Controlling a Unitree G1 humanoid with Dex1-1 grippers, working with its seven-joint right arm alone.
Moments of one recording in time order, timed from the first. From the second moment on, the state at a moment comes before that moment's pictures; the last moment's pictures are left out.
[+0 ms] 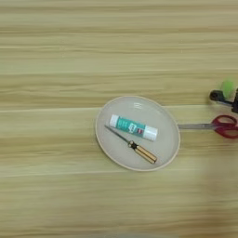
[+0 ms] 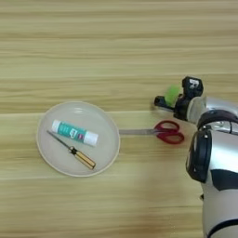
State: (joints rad) arm -0.90 -0.61 -0.29 1.35 0.07 0.44 0.31
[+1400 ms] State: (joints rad) arm -0.86 -0.54 -0.24 1.35 0.02 0.26 0.26
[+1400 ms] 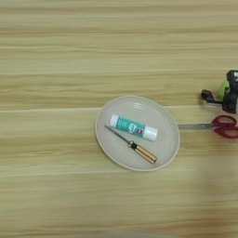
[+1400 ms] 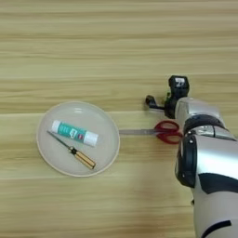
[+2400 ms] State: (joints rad) arm -0.85 -0.50 -0.17 1.35 0.01 0.19 0.39
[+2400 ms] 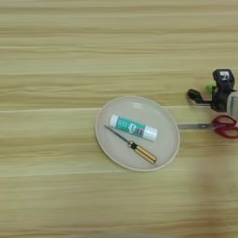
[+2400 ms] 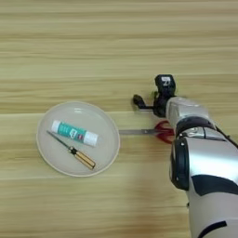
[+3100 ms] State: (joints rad) arm -0.86 -0.49 -0.12 1.33 -0.01 0.19 0.48
